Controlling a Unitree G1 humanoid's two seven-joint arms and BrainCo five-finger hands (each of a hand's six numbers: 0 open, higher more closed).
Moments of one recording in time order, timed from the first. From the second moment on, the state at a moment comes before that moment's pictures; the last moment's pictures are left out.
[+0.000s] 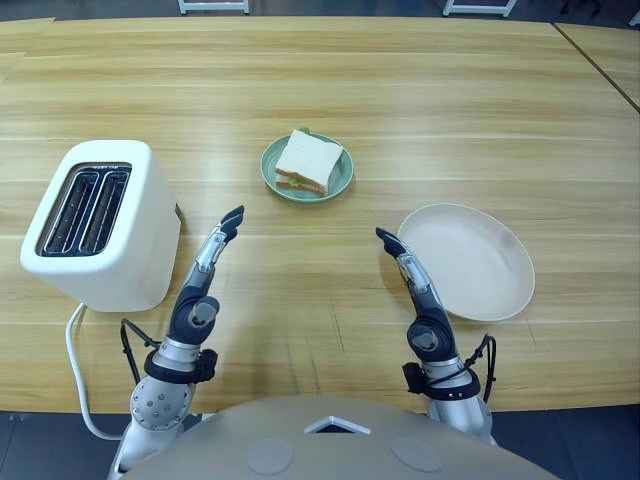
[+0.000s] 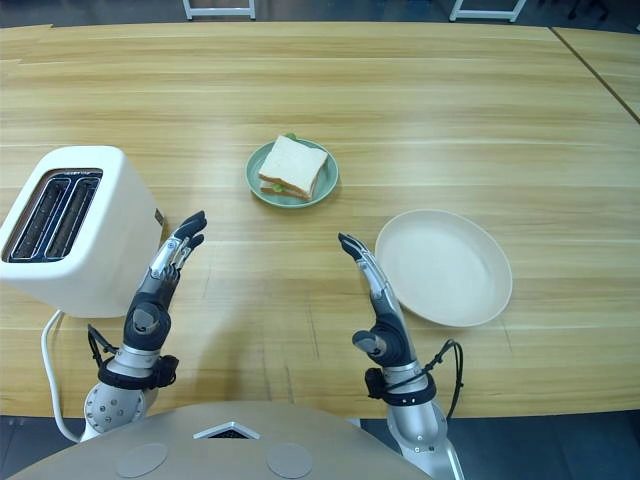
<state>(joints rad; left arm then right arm) 0.59 0.20 -0.25 -0.45 0.15 -0.53 -0.03 0.65 -0.22 0.11 -0.30 -0.25 -0.74 -0.03</state>
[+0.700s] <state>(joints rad) 0.58 0.20 -0.26 -0.44 0.15 -0.53 -0.06 0.66 -0.21 0.12 -0.30 -0.25 -0.75 -0.02</state>
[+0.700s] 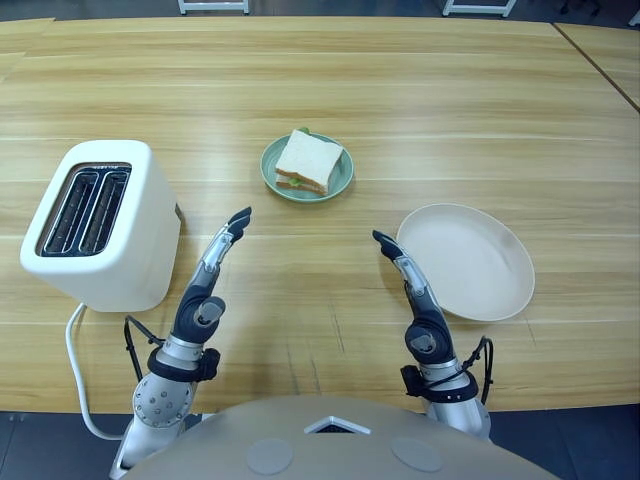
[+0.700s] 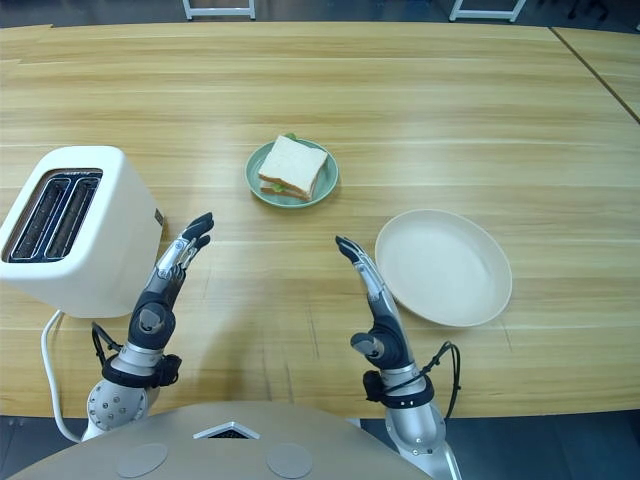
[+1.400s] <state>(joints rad) 0.58 0.19 -0.25 -0.42 0.16 -0.54 -0.06 0.64 -0.20 0.13 -0.28 -0.26 -0.76 -0.02</state>
